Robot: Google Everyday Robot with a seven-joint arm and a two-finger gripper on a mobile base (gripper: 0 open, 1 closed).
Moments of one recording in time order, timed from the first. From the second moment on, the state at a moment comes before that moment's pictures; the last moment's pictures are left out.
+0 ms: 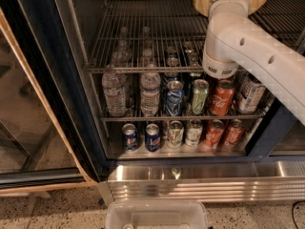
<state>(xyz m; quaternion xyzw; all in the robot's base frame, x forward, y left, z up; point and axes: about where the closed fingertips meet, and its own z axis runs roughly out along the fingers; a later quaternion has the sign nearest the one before) 0.748 -0.229 1.042 0.05 0.66 -0.16 0.73</state>
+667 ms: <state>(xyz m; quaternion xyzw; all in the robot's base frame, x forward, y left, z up) 0.754 -0.274 1.041 0.08 0.68 -0.12 0.72</state>
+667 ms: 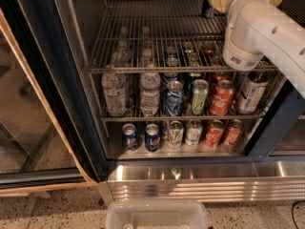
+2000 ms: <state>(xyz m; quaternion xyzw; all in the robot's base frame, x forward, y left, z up) 0.780 -0.296 1.022 0.08 0.72 -0.06 0.68</state>
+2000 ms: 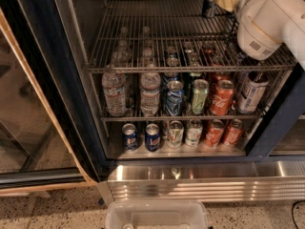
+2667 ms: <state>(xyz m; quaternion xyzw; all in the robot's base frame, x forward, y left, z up) 0.819 -0.294 1.030 0.10 0.68 -0.04 0.72</state>
